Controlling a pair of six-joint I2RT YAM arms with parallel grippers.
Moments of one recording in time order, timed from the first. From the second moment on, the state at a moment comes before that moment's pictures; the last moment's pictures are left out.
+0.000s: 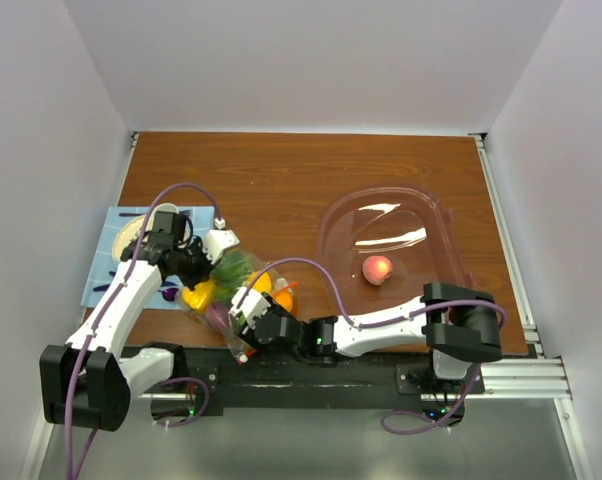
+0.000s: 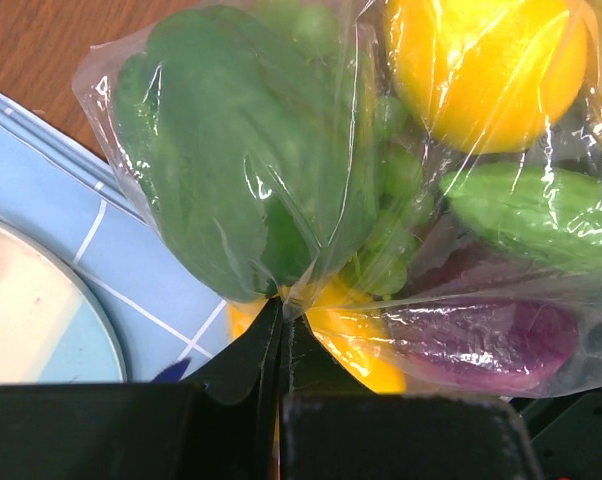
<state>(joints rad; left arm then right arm) -0.11 1.10 0.76 -0.79 0.36 0.75 1.47 1.70 0.91 0.20 0.50 0.18</state>
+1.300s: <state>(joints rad) -0.11 1.08 0.75 -0.80 0.34 0.76 1.49 1.59 1.02 -0.15 0.58 0.42</state>
